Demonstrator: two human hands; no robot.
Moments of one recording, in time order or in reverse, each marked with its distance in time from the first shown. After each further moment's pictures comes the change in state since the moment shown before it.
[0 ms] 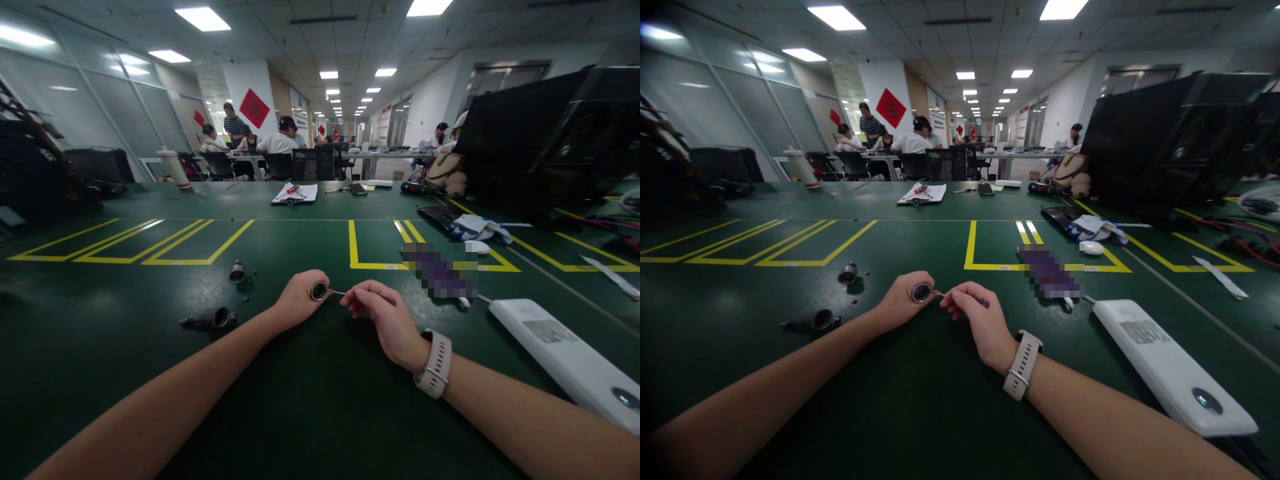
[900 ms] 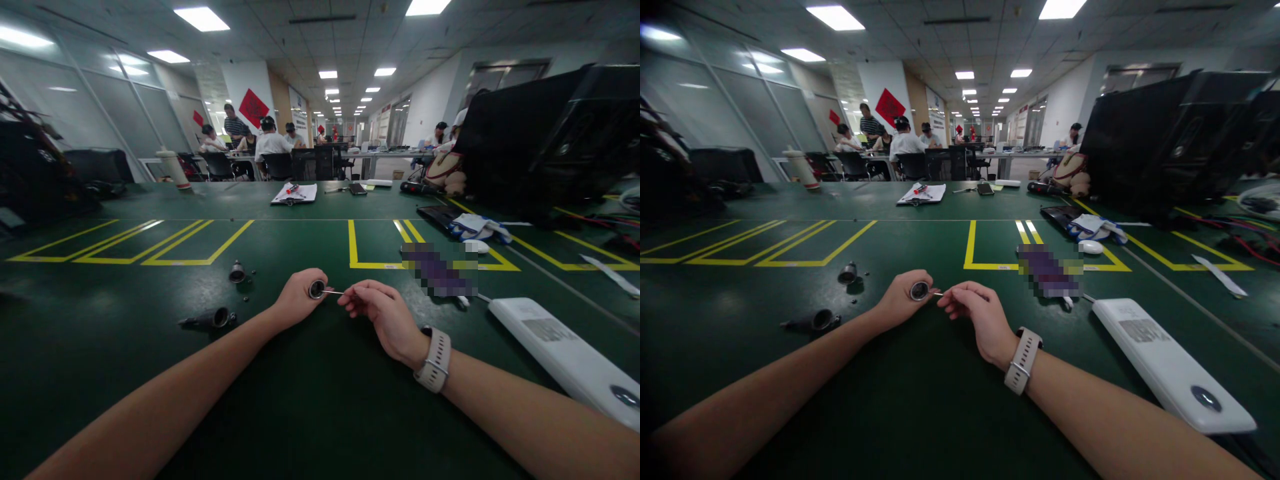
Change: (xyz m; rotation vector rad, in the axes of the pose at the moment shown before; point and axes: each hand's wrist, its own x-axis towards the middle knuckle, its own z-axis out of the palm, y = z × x) left_hand 0.000 0.001 -0.001 -0.021 0.057 -0.019; right_hand 0.001 -0.001 0.001 0.125 -0.014 0.100
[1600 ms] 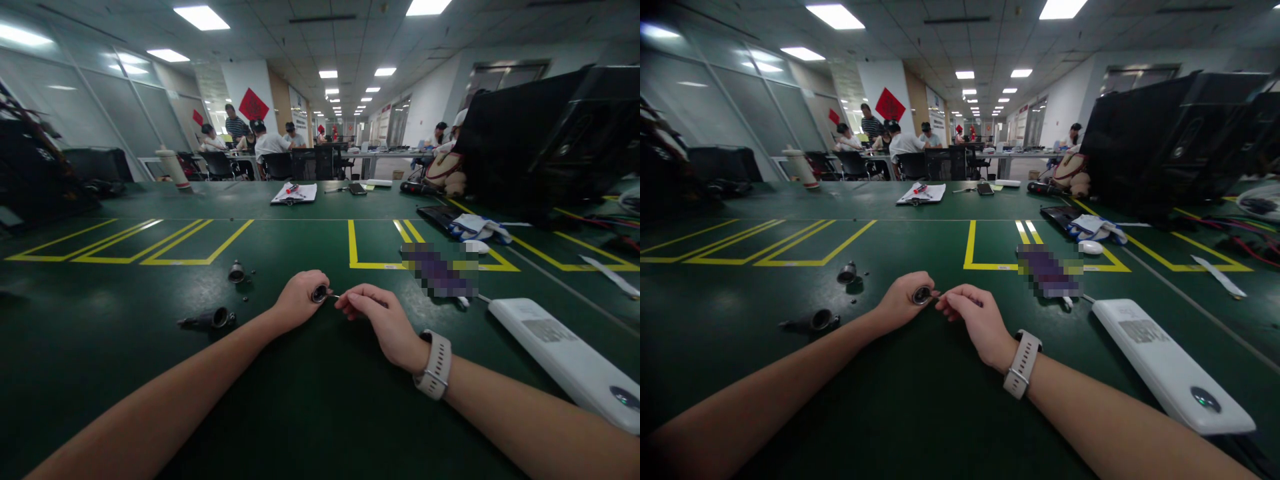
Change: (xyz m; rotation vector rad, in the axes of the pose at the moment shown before) left_hand -0.002 0.003 -0.001 0.101 -0.073 0.063; right_hand -0.005 -0.005 0.004 -0.248 -0.016 -0.060
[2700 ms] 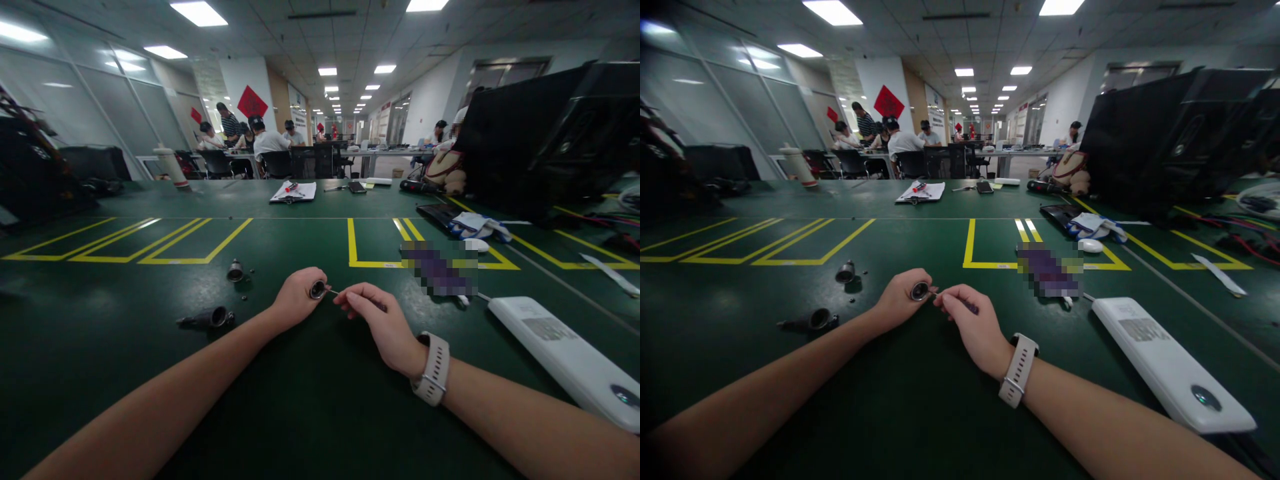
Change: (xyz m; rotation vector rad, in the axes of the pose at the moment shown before) left_hand 0.001 -0.003 0.002 -0.001 0.044 -0.040; right_hand -0.004 0.001 0.002 -0.059 0.021 -0.046
